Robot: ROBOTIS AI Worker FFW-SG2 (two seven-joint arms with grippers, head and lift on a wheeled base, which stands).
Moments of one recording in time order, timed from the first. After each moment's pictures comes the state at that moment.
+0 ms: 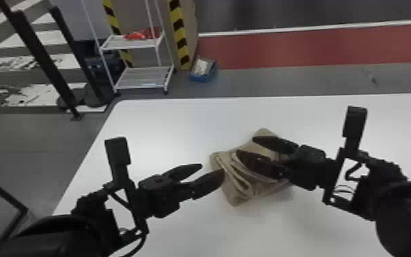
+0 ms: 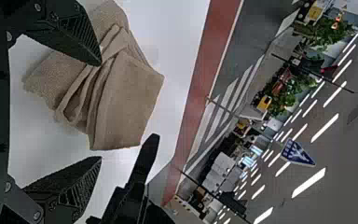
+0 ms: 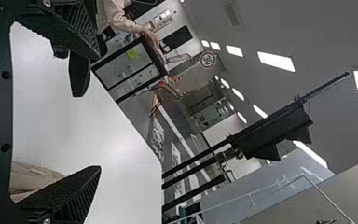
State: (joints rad) left arm 0.28 0.01 0.21 -2.24 0.30 1.00 -0.71; right arm -0.05 0.00 0.08 -1.75 -0.30 0.66 0.98
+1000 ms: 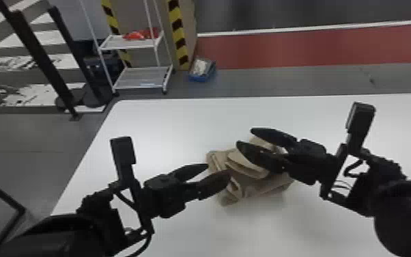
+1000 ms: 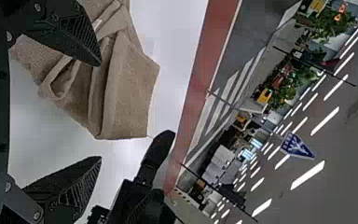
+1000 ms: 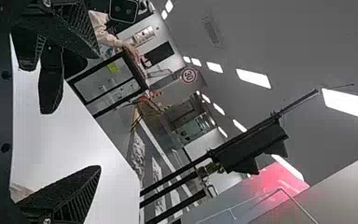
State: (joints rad) left arm 0.27 0.00 0.18 -2.24 0.31 1.01 -0.72; right arm -0.06 0.00 0.07 -1.72 -0.38 0.60 1.00
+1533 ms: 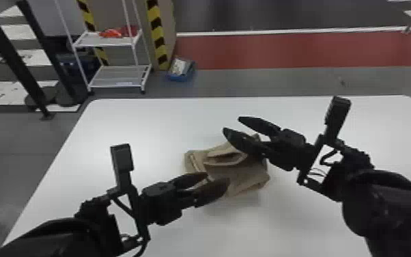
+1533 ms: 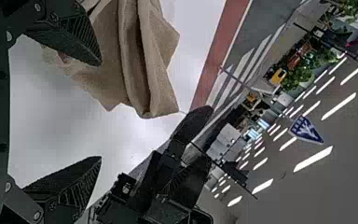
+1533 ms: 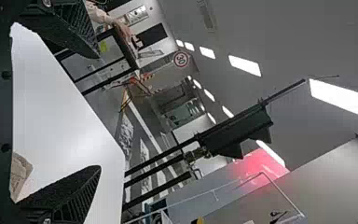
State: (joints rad) left arm 0.25 0.00 0.11 -2.12 0.36 0.97 -0.74; right arm -0.12 0.00 0.04 -1.62 -0.37 0.50 0.98
